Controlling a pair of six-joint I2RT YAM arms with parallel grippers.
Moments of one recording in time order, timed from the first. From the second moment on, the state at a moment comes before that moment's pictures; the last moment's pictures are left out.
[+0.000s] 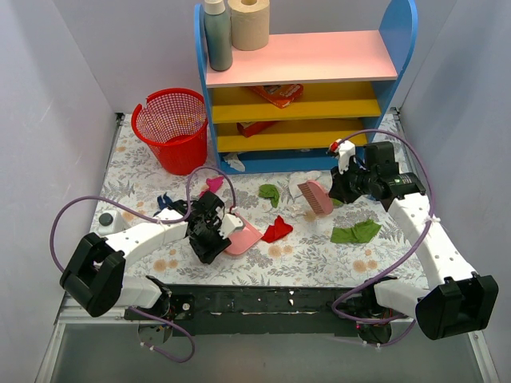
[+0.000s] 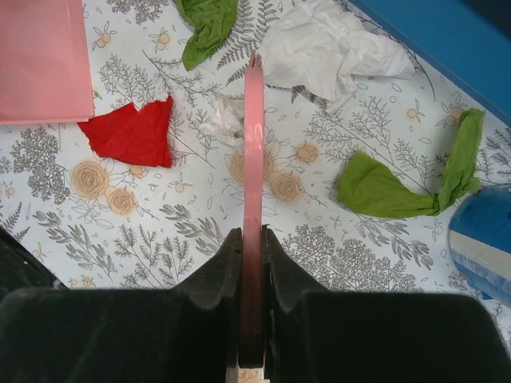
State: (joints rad) left arm -0.65 1.32 0.75 -0.81 0.19 0.34; right arm 0.23 1.14 1.04 -0.74 -0.42 -0.32
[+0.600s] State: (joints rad) left arm -0.65 1.31 0.70 -0.73 0.18 0.35; right arm 0.23 1.15 1.15 -0.83 -0.37 -0.35
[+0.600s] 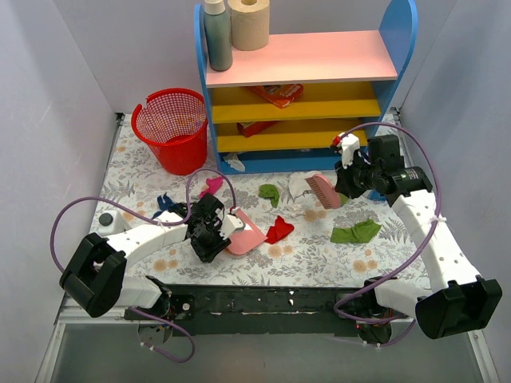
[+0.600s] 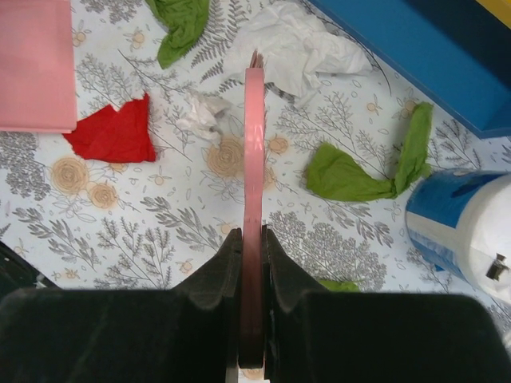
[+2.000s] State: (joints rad) left arm -0.65 1.26 0.78 -0.98 0.16 0.54; right arm 0.24 1.10 1.08 -1.22 0.07 -0.45
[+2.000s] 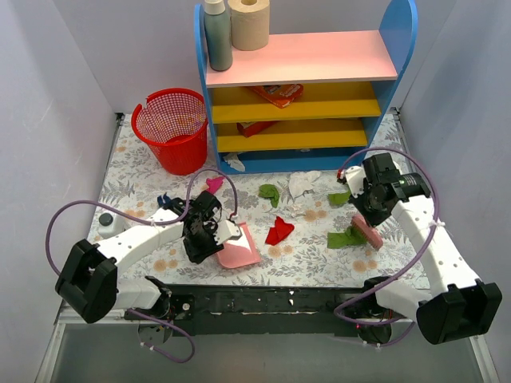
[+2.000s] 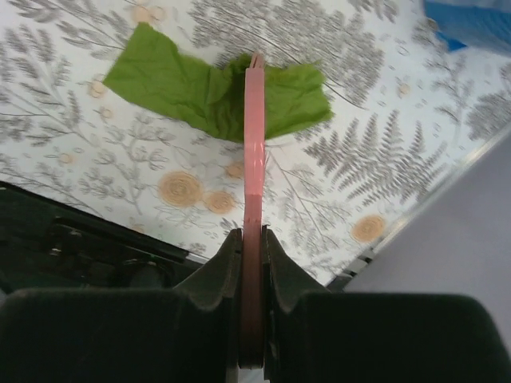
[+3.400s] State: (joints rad) left arm -0.69 1.48 0.85 -0.87 0.18 0.49; right arm 0.51 1.42 1.39 -0.90 -0.18 -0.35
